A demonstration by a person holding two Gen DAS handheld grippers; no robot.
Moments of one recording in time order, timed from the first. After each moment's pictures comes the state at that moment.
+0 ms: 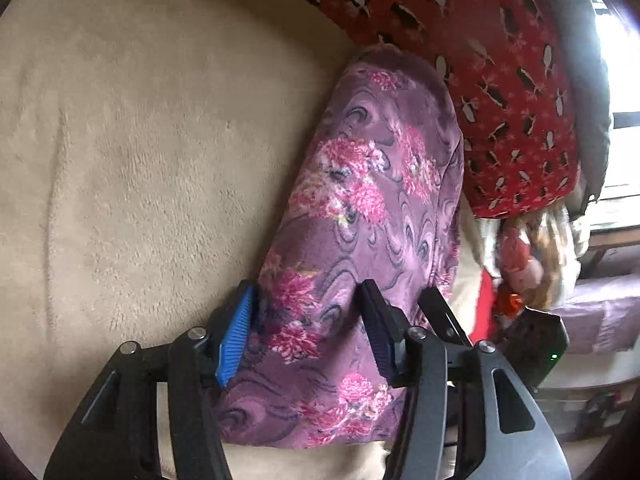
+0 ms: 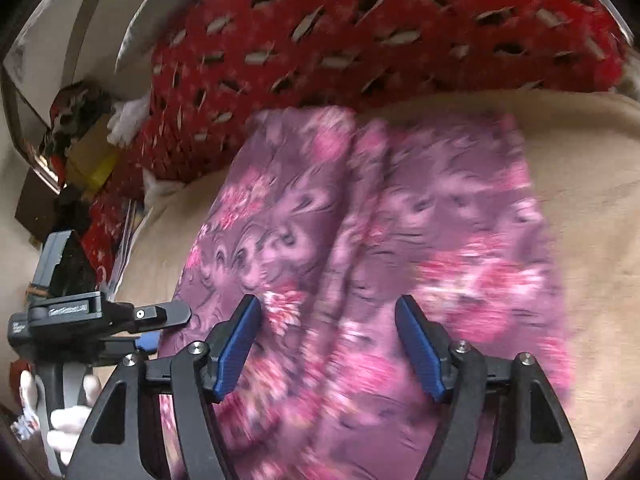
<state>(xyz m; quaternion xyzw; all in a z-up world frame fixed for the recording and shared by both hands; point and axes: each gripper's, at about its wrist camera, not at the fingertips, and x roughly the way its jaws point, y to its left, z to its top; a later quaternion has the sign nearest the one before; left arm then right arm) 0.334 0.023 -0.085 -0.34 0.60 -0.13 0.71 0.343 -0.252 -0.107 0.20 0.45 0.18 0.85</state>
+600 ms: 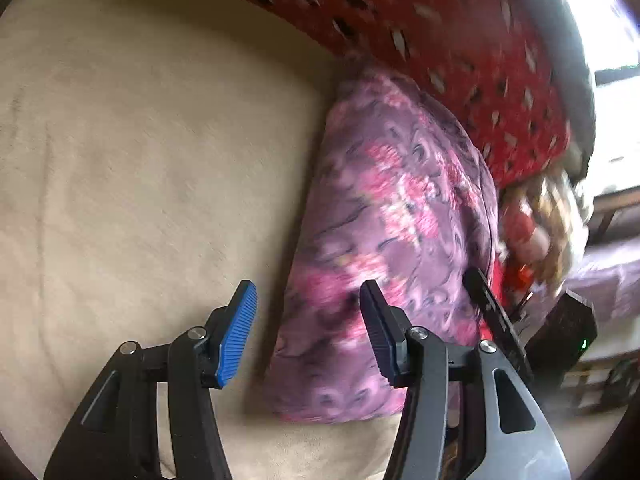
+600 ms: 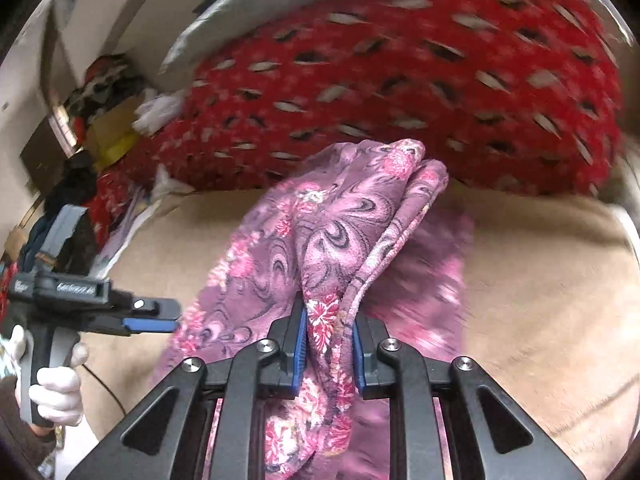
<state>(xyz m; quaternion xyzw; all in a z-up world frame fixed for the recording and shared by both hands) 0.313 -0.023 -0.057 -0.26 0.61 -0.14 0.73 0.313 -0.299 -0.059 0.12 0.40 0.17 0.89</state>
